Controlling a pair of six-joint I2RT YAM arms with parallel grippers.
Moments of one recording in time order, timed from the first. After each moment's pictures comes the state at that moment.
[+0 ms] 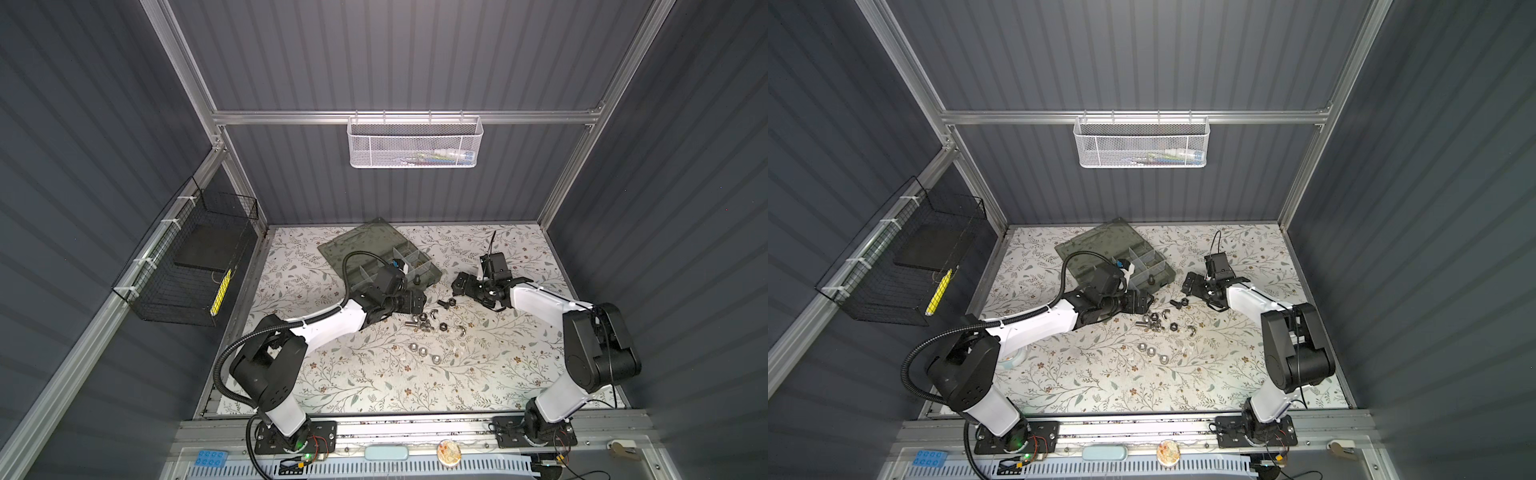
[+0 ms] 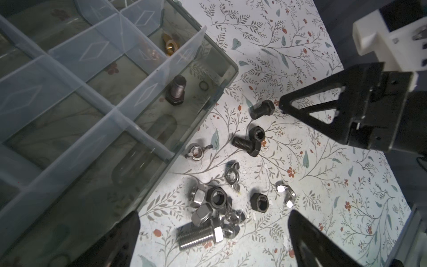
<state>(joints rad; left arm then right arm) -0.75 1.66 1.06 -0.11 0.09 -0.49 0.25 1.66 0.96 -0.24 -0.12 0.56</state>
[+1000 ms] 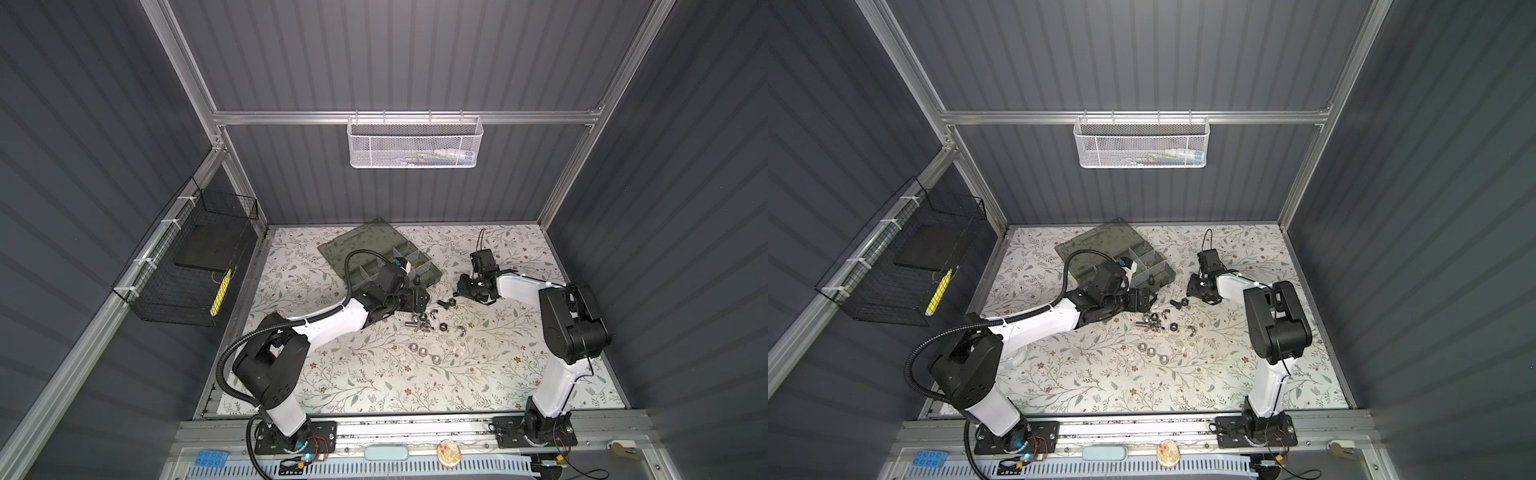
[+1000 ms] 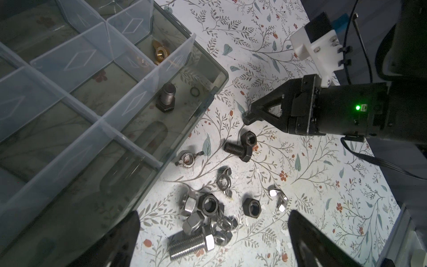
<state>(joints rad) -0.75 1.67 1.07 -0.10 0.10 -0.49 0.25 1.88 1.11 -0.27 -0.07 0.51</state>
